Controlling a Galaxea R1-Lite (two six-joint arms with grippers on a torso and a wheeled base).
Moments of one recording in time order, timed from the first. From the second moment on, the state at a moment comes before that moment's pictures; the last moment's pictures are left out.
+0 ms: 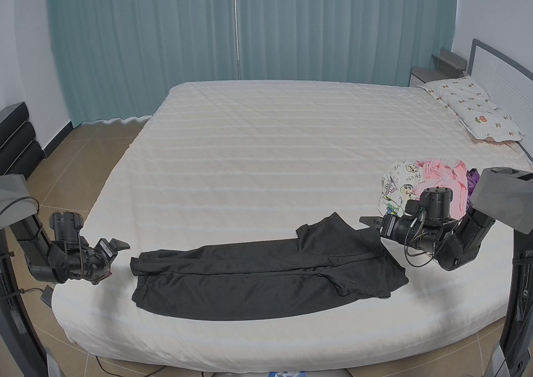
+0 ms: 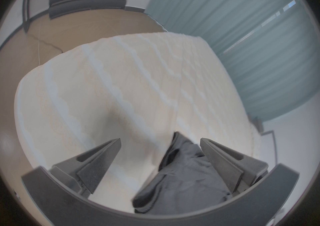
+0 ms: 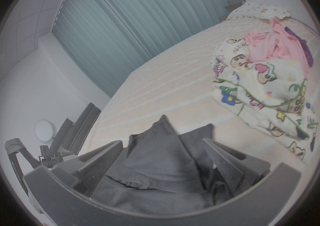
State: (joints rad) left arm 0.26 2.14 -0.59 -0.79 -0.30 -0.75; right arm 0.16 2.32 -0.84 -1.02 0.29 0.47
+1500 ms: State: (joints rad) left arm 0.05 2.22 -0.75 -0.75 -0.19 -1.00; right arm 0.16 2.36 -0.89 -0.90 0.35 0.50
